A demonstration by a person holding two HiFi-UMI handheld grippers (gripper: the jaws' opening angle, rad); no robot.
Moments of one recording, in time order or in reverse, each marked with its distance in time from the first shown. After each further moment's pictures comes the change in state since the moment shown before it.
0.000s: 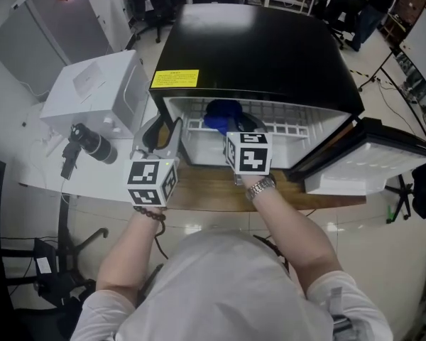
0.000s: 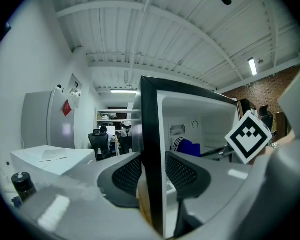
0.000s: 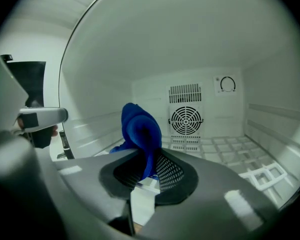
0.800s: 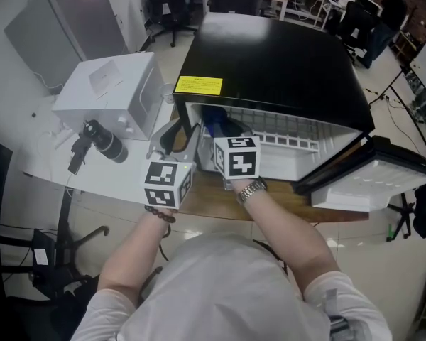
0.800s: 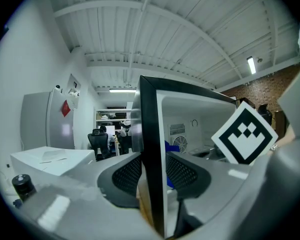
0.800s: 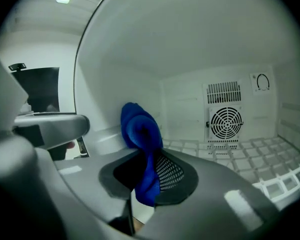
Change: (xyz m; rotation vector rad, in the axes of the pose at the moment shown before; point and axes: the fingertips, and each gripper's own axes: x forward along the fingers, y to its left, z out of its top) left arm 0.001 -0.002 0.001 0.014 0.010 -0.004; right arm 0.024 0.080 0.012 -0.017 -0.003 0.174
